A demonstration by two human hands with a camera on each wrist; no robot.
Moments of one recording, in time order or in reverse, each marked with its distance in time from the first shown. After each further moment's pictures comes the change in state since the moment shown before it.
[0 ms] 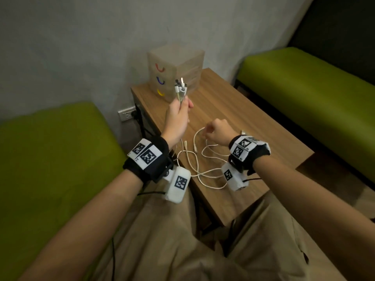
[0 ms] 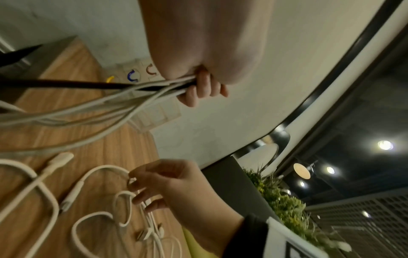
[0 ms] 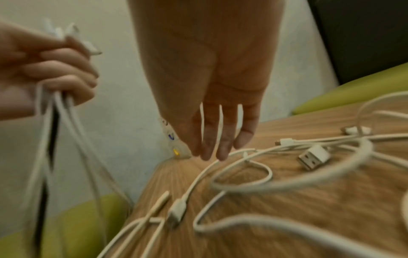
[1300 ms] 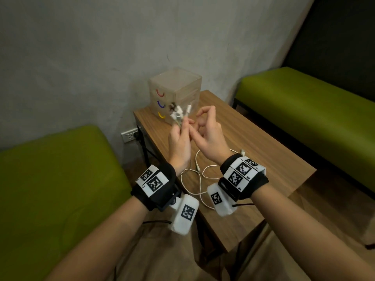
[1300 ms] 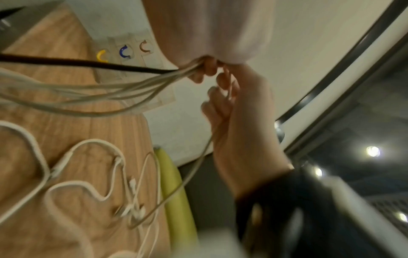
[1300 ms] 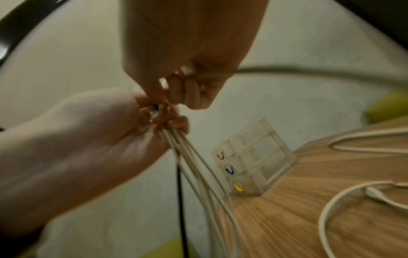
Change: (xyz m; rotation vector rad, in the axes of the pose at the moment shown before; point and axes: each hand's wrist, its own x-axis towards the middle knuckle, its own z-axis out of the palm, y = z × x) left_hand -0.008 0.009 0.016 -0.246 0.203 0.016; right_hand -0.039 -0.071 -0.033 0.598 0.578 -0.468
